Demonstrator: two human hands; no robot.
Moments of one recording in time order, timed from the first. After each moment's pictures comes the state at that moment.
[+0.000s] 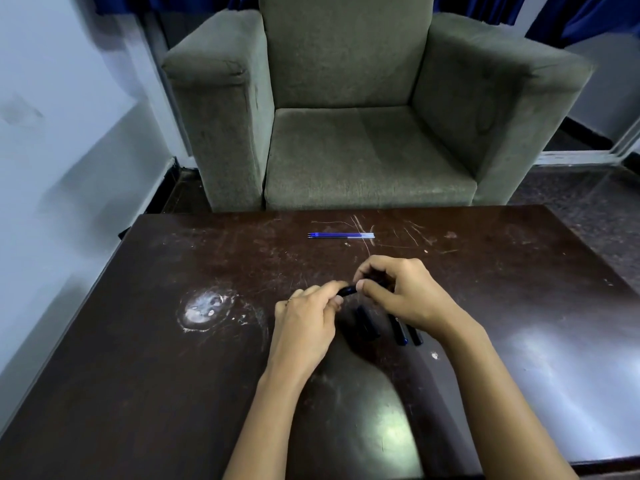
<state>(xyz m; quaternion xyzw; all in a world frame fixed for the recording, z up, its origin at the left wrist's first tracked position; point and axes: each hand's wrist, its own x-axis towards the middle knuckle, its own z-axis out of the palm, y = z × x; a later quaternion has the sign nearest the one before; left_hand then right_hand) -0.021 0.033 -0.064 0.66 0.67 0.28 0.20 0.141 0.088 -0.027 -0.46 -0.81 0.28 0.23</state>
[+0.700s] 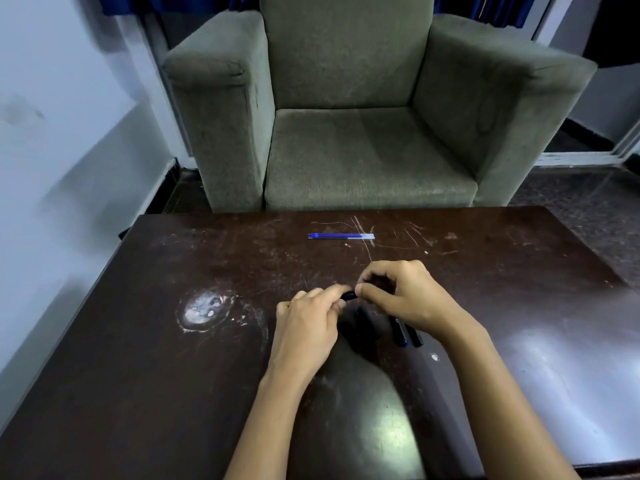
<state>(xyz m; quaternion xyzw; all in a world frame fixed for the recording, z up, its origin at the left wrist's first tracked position) -0.019 0.033 -0.063 0.68 0.66 0.25 0.19 0.144 0.091 -0.030 -0.48 -0.81 0.27 0.20</state>
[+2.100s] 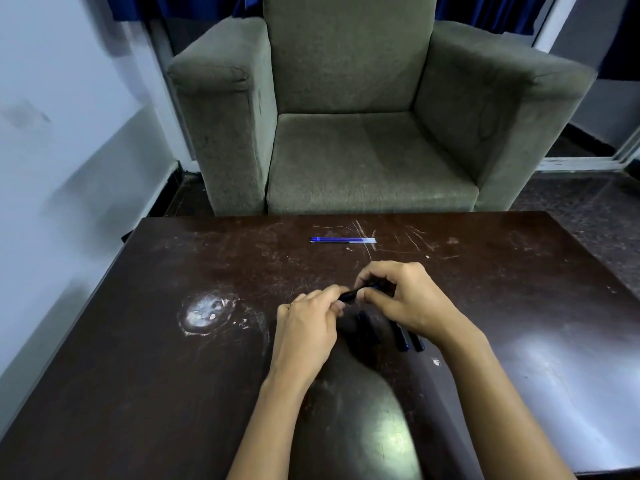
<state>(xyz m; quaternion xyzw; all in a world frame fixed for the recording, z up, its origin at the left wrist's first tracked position) -0.020 0.035 -0.067 0.67 0.66 0.29 0.17 0.142 0.091 -0.029 -0.44 -0.83 0.24 0.24</state>
